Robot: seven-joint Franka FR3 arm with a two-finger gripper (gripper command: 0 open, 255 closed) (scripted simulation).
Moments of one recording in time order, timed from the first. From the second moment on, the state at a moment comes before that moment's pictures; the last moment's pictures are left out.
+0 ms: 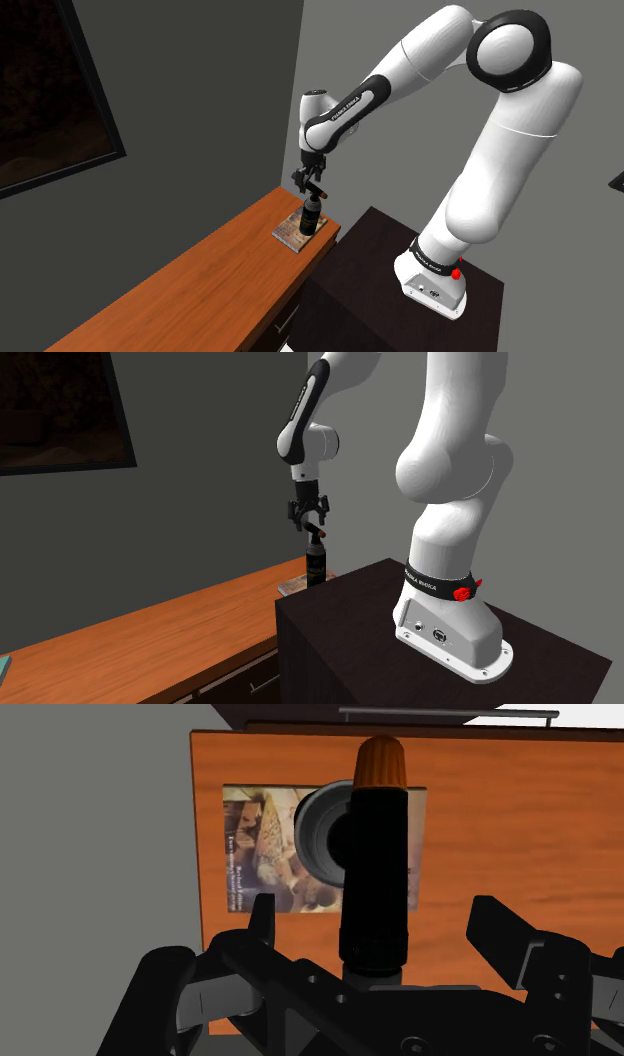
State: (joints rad) arm 0.04 0.12 0.00 -2.45 -0.01 2.42 0.01
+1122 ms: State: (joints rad) arm 0.04 0.12 0.00 -2.45 -0.01 2.42 0.01
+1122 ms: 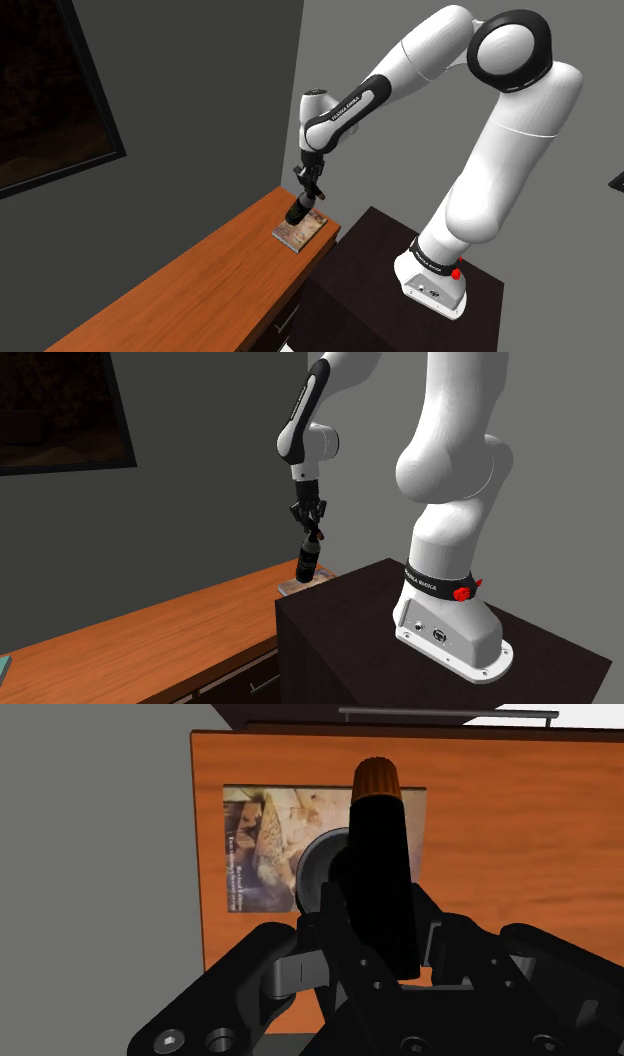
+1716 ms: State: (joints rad) arm 0.04 0.02 0.01 -2.43 -0.01 2.29 0.01
